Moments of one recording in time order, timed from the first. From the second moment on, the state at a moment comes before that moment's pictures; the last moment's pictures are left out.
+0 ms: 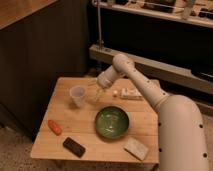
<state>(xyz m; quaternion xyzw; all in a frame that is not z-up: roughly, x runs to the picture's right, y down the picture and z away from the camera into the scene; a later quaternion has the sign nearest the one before) -0.072 0.014 0.850 -0.31 -0.42 -0.02 0.86</state>
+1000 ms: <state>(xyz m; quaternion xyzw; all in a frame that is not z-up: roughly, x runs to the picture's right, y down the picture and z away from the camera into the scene) -0.100 0.012 0.839 -0.26 -0.45 -0.15 0.84</state>
